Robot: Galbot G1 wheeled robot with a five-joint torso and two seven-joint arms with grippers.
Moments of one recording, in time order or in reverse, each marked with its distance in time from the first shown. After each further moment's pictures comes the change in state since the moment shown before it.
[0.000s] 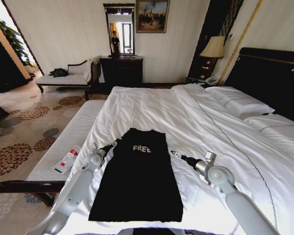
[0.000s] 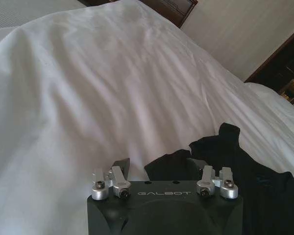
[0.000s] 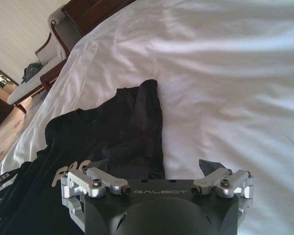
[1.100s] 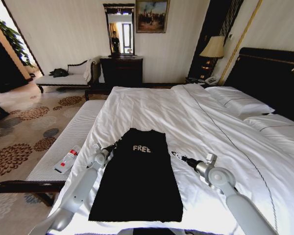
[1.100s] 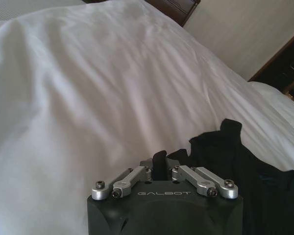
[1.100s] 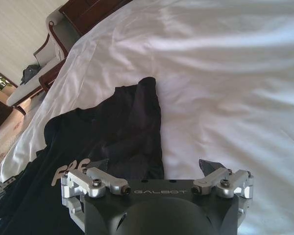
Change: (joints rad) left arm -0.006 -0.026 0.011 0.017 0.020 -0.019 -0.018; right arm -0.017 0.016 0.009 0.004 -0.004 0.000 0.001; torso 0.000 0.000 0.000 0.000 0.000
